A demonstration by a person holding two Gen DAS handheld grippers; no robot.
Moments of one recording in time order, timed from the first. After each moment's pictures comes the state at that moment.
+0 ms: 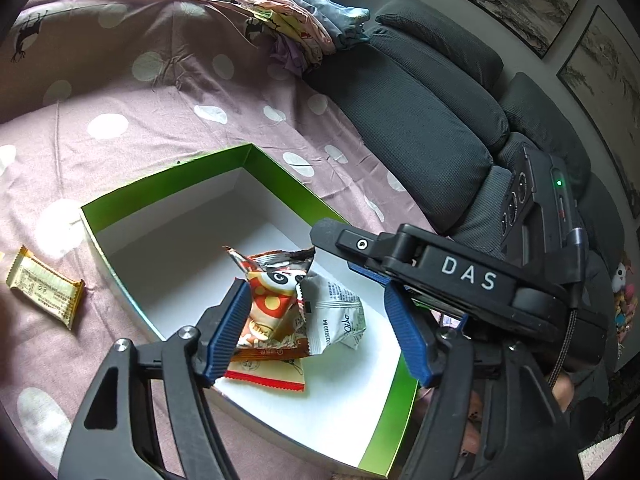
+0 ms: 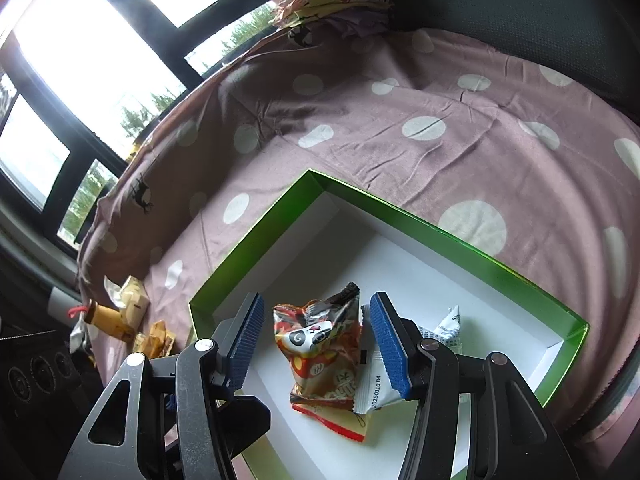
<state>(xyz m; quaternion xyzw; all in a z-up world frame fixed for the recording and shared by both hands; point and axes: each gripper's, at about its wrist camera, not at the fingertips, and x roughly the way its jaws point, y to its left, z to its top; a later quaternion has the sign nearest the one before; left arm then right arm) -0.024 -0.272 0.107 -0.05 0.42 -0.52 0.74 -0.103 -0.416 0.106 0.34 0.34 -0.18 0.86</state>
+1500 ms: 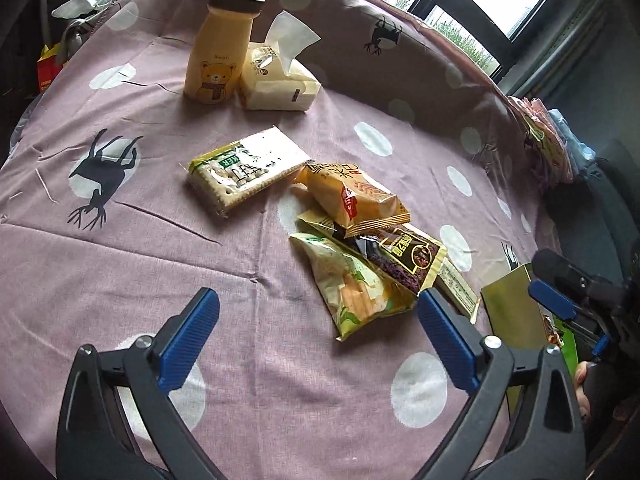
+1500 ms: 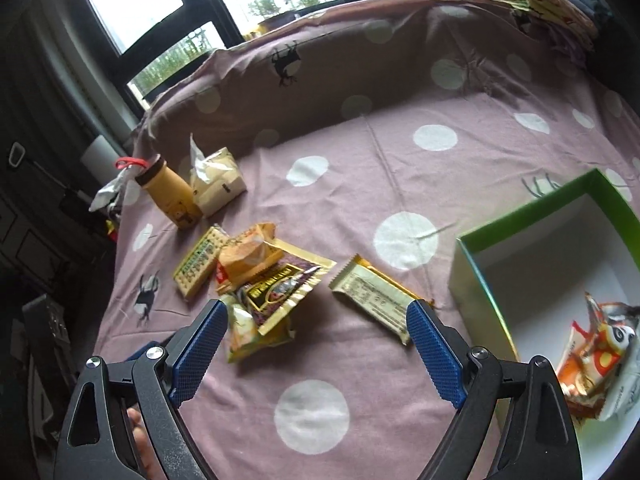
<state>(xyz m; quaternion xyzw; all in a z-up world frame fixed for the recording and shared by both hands) 0.061 0.009 0.056 -0.15 0.45 -0.16 0.86 0.035 -0.221 0.104 0.18 0.42 0.02 0.89</state>
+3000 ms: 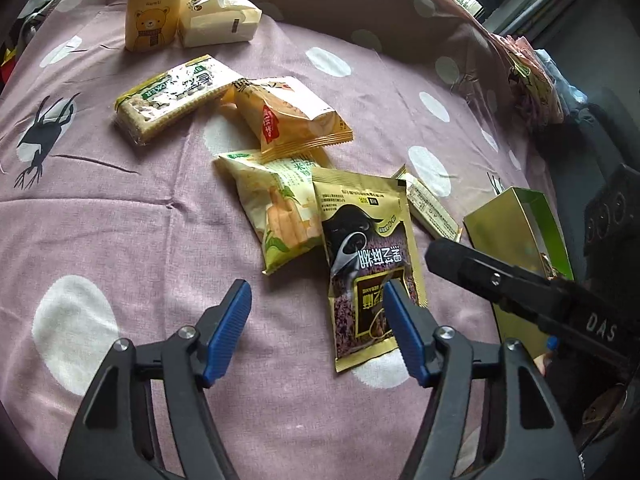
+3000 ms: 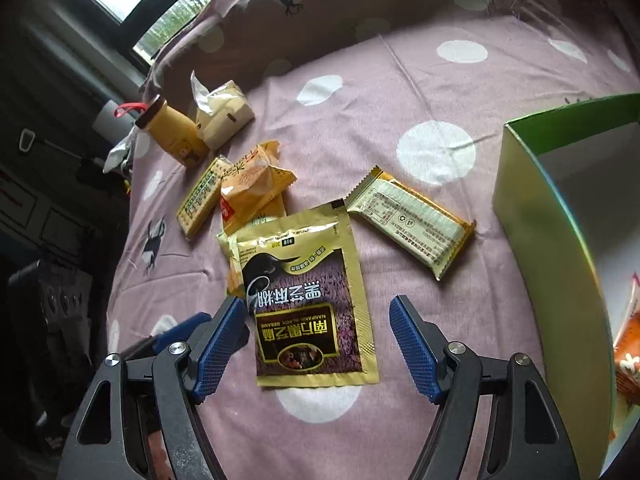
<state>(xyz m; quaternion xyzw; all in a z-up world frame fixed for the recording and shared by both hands) 0.045 -0.047 0.036 -0.11 0.53 -0.20 0.82 0.038 -0.227 0.040 0.23 0.51 0.07 0.83</state>
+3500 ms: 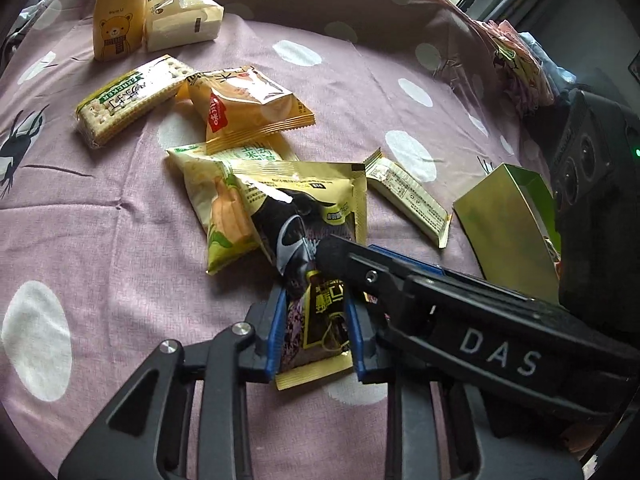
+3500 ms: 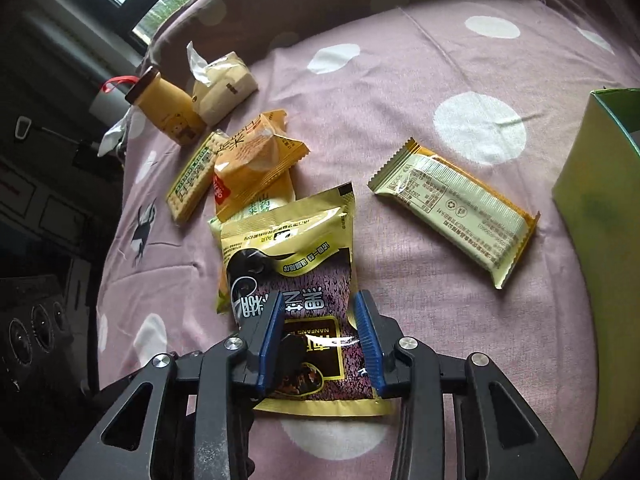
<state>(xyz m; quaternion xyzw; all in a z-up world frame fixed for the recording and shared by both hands) 0.037 -0.080 0.029 -0.08 0.51 -0.22 0.83 0.052 -0.195 0.014 0.21 0.52 0.09 0.82</state>
